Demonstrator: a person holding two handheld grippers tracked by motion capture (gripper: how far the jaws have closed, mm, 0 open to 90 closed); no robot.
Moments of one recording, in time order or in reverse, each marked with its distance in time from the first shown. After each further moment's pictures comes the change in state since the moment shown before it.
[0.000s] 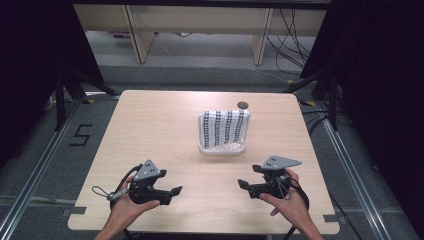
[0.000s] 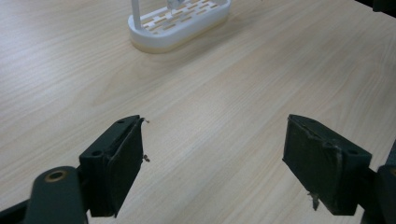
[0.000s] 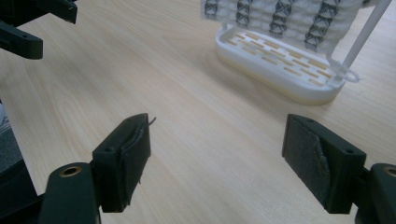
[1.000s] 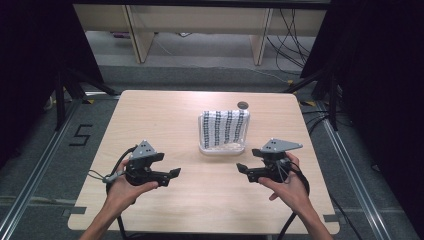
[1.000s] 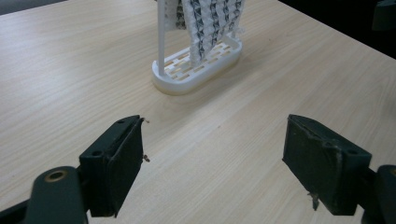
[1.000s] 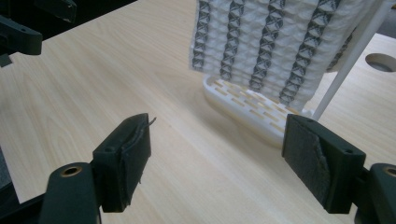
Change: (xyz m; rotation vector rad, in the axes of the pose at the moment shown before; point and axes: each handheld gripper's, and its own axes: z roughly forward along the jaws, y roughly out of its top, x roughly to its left) left arm 0.016 0.048 -0.015 -0.017 0.023 -0.003; right arm -0.006 0.045 -0.008 -0.044 -0.031 -0.051
